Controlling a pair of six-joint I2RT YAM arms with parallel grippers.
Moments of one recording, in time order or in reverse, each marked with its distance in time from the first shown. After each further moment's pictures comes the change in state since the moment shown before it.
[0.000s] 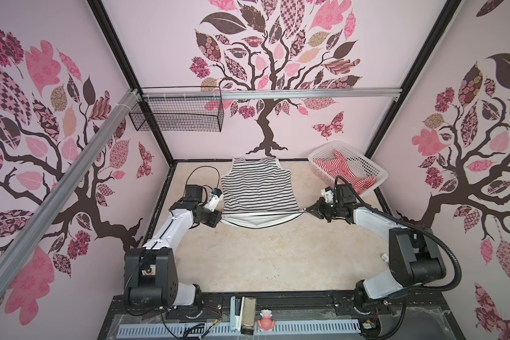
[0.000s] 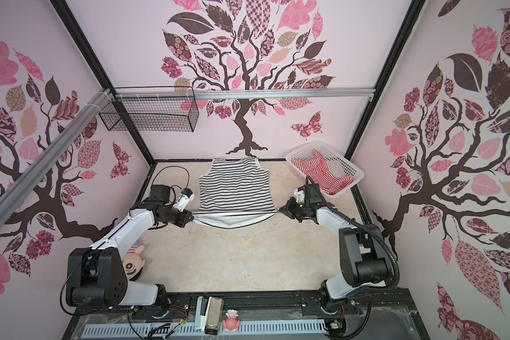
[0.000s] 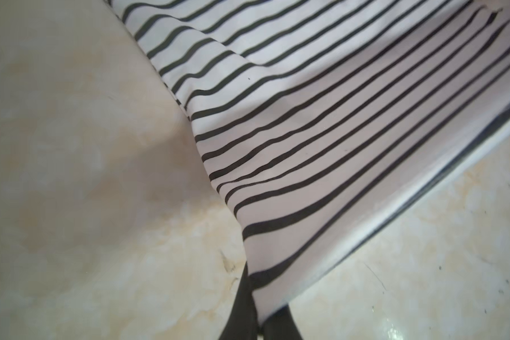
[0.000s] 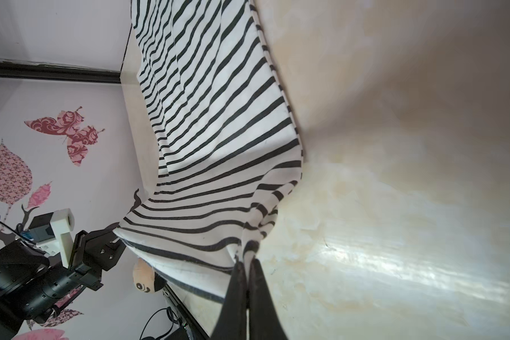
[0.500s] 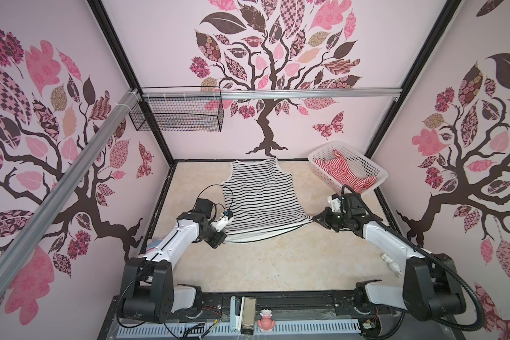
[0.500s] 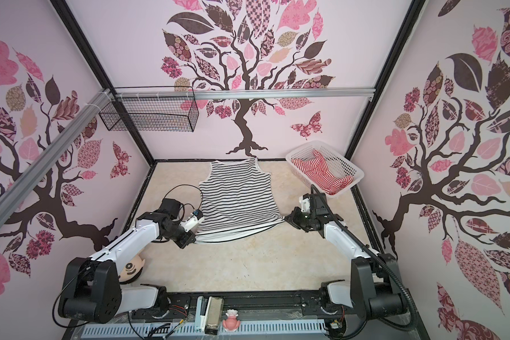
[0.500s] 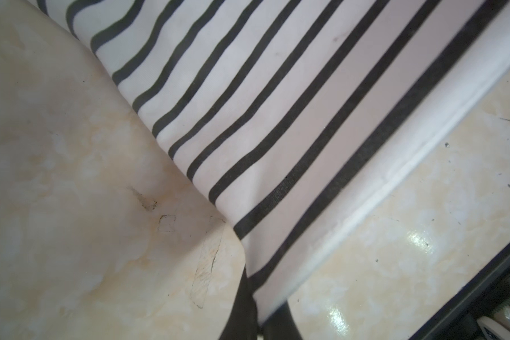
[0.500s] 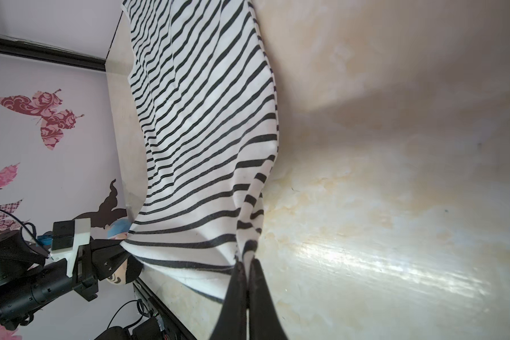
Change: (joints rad) left arm -0.100 -0.083 -0.124 -0.153 -0.101 0.177; right arm -0.005 -0.243 -0.129 -0.122 0.076 -0.092
